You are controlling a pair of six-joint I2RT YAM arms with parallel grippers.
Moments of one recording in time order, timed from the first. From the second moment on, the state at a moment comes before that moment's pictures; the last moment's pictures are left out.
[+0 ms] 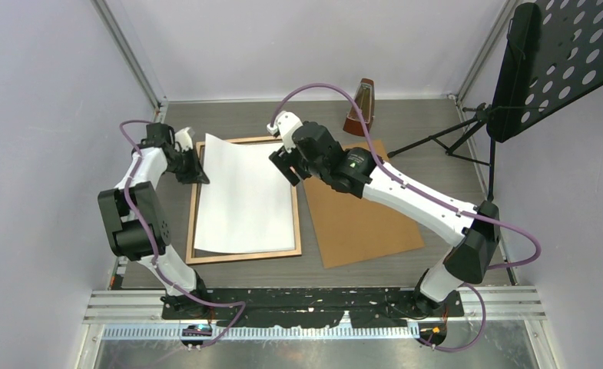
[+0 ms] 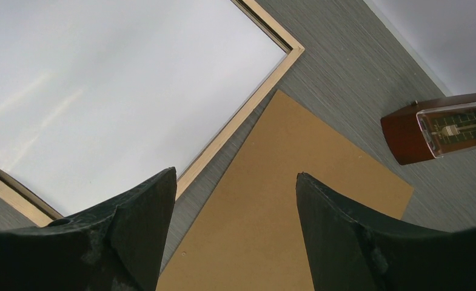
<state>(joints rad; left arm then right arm) 0.23 1.72 1.24 -0.70 0.45 0.01 0.94 1.60 1.56 -0.53 0.29 -0.10</state>
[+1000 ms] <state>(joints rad) 0.24 1.70 1.12 -0.55 0.42 -0.10 0.92 1.60 1.55 -0.52 0.28 -0.10</state>
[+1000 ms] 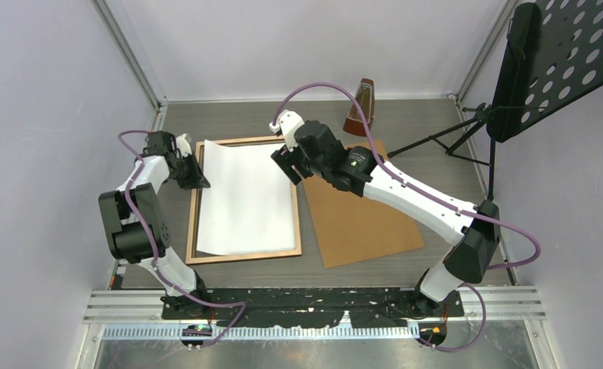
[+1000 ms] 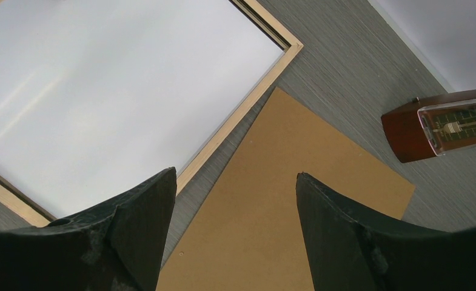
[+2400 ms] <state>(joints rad) 0.25 1.67 1.06 -0.47 0.30 -0.15 0.91 1.60 1.55 -0.52 0.25 -0.10</state>
